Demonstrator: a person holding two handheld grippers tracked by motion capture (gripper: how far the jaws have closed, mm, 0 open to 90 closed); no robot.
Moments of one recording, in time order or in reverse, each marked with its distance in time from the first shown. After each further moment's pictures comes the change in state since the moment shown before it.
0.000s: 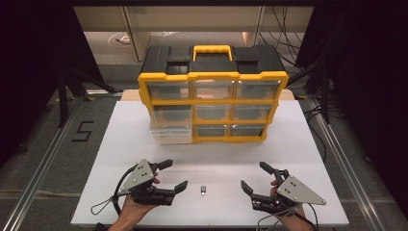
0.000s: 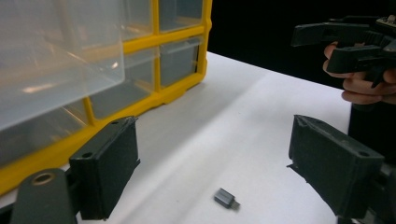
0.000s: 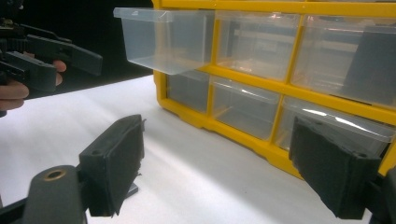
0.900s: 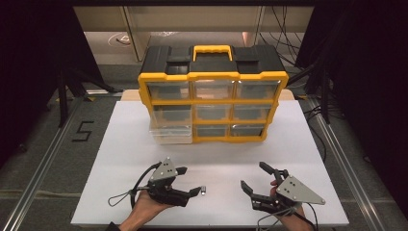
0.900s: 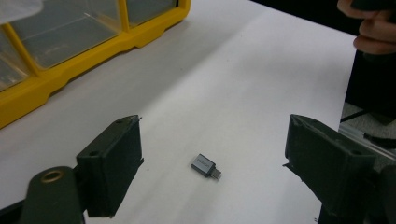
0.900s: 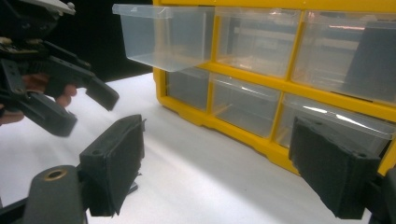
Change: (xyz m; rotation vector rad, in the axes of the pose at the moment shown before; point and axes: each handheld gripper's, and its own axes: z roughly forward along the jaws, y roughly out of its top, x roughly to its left) left arm -0.013 0.001 0.042 0.278 -0.033 -0.010; right arm 0.000 -0.001 0.001 0.006 0.001 0.004
